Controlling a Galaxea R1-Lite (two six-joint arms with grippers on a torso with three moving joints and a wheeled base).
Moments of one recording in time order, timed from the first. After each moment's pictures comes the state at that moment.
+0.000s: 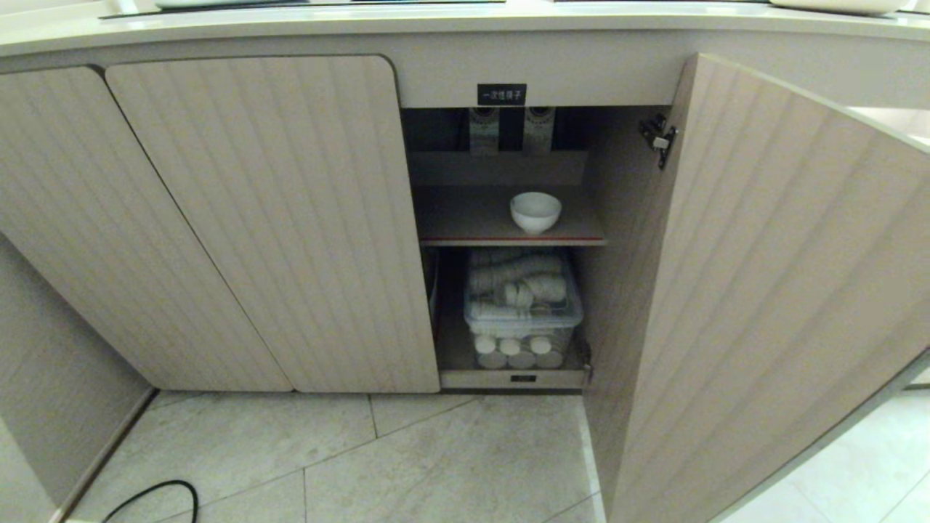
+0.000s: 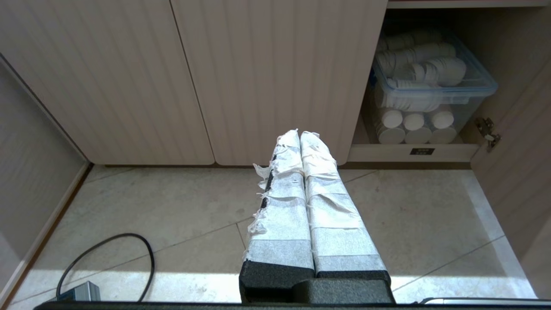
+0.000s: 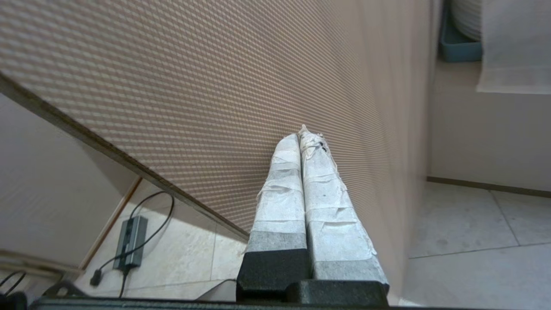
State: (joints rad) left arm 0.00 0.00 0.00 0.00 0.00 0.00; right arm 0.10 0.85 -0.57 -0.21 0.37 0.30
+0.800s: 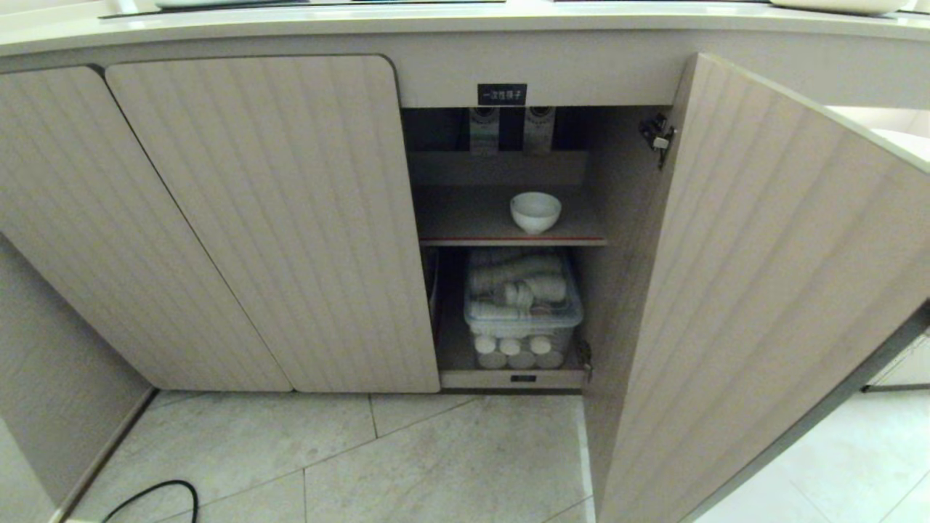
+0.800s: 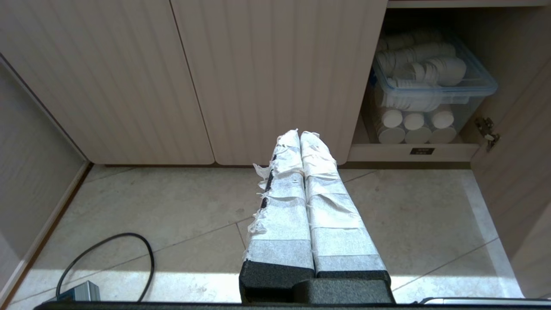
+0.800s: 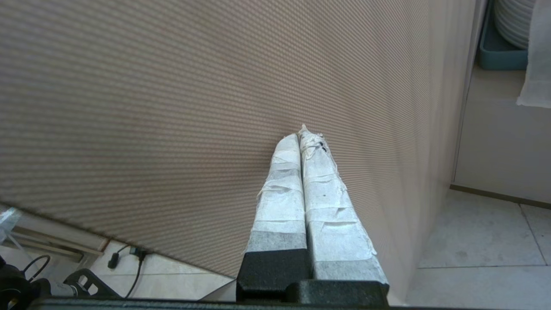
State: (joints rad) left arm 0.00 0.00 0.00 0.00 0.00 0.00; right arm 0.18 0.96 -0.66 -0.21 0.37 0.30
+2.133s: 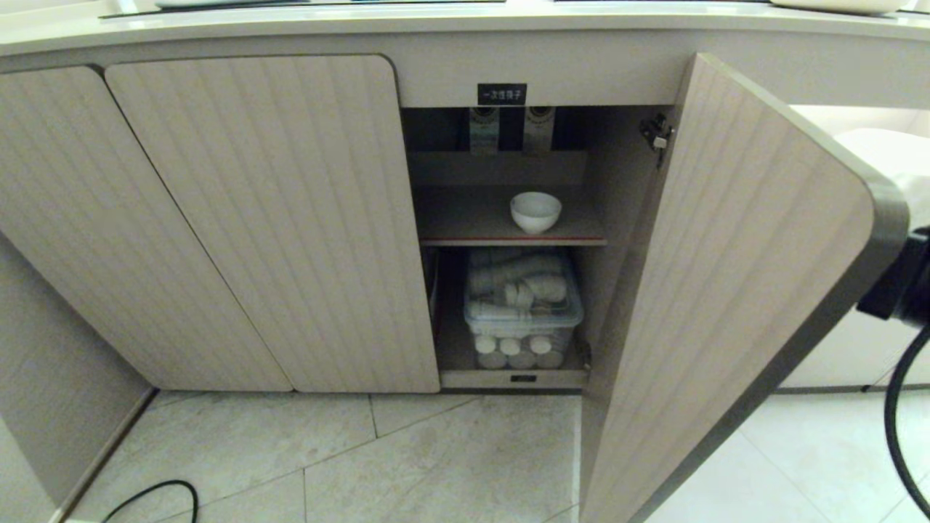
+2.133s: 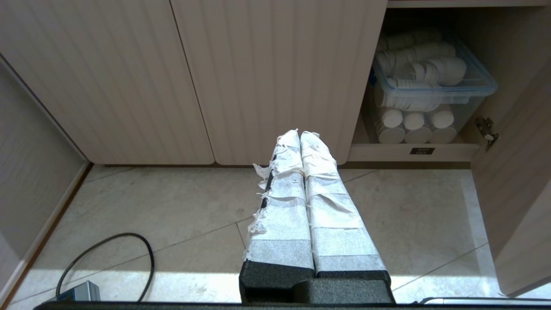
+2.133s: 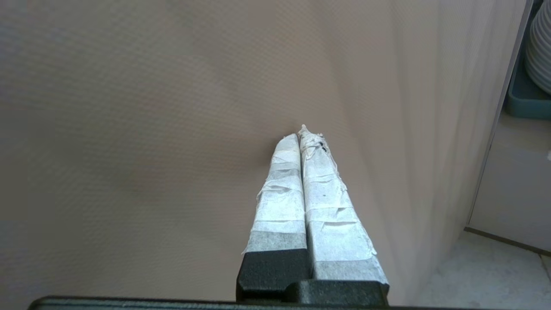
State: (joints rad) left arm 0.00 0.00 0.00 0.00 0.00 0.00; right arm 0.24 1.19 -0.73 -0.43 0.36 0.29
